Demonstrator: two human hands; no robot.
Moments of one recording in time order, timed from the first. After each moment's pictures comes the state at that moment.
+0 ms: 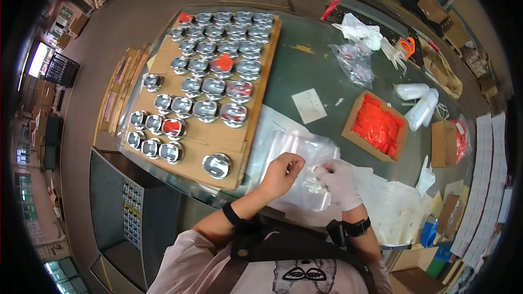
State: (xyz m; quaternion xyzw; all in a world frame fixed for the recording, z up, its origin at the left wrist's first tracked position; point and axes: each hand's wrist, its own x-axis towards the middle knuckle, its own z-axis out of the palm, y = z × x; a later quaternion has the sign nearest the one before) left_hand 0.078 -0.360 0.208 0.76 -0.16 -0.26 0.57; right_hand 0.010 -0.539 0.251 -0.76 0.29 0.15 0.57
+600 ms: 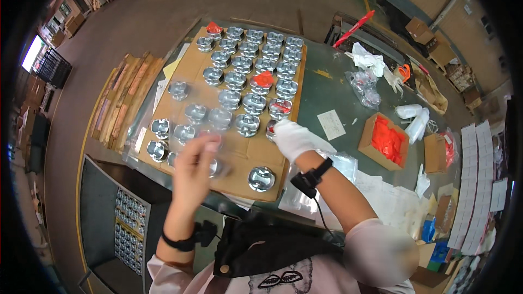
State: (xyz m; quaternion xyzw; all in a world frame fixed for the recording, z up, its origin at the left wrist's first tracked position) left_hand 0.174 -0.119 0.343 0.79 -0.14 0.04 0.59; right_hand 0.195 -0.360 0.256 -0.99 0.06 0.06 0.11
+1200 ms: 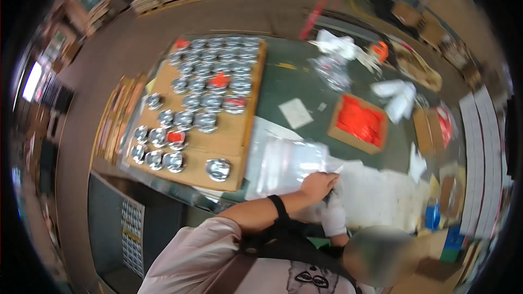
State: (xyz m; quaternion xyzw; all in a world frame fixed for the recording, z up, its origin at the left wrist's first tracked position) left_hand 0.002 -0.444 0.190 0.79 -0.41 -0.24 0.39; right_hand -0.146 -0.499 0.164 -0.92 0.27 -0.01 0.28
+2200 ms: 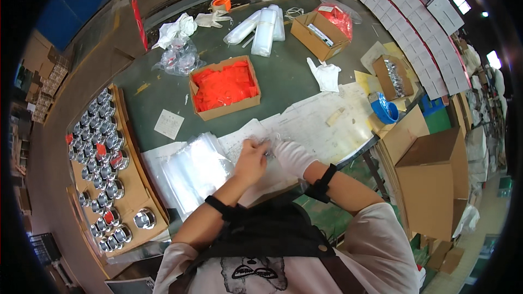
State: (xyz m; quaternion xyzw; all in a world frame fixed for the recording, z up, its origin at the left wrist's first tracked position) left_hand -0.050 -0.527 0.161 0.69 -0.58 -0.24 0.35; right_hand -0.199 -0.635 0.189 -0.96 0.22 0.08 0.13
